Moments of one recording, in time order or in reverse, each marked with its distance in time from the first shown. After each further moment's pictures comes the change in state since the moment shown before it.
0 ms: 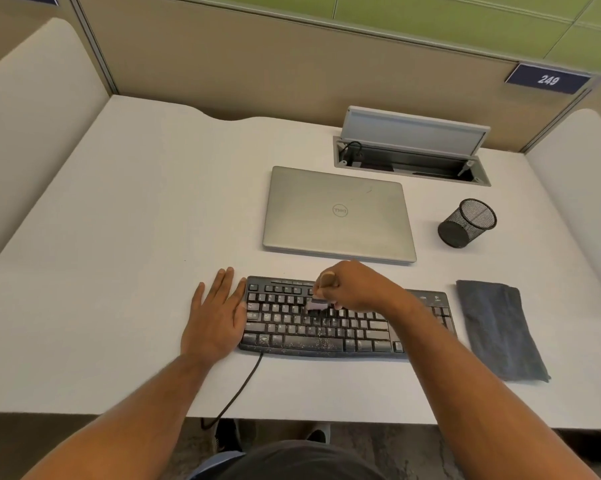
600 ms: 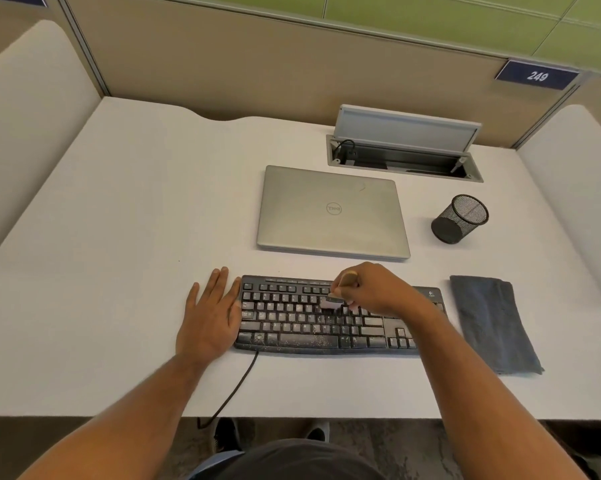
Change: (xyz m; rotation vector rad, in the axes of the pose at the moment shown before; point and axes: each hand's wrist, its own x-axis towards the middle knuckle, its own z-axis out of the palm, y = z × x) left_hand 0.000 -0.001 0.001 -0.013 -0.005 -0.002; right_hand -0.026 0.032 -0.005 0.129 0.075 0.106
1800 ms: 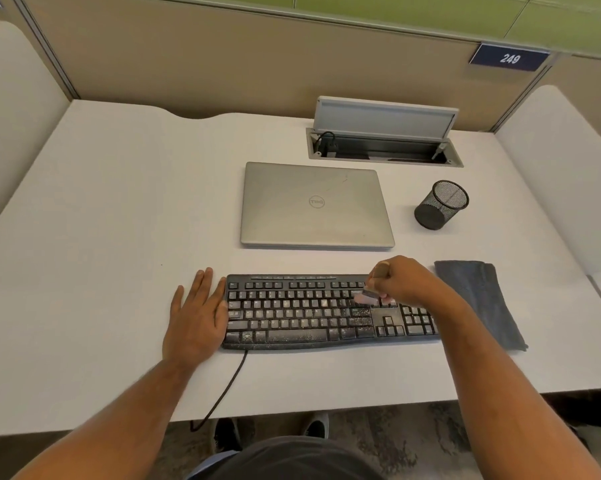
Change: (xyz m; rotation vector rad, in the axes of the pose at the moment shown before) left_hand 0.000 -0.002 0.001 0.001 -0.019 -0.003; right_hand -0.020 0.067 -0.025 -0.059 0.128 0.181
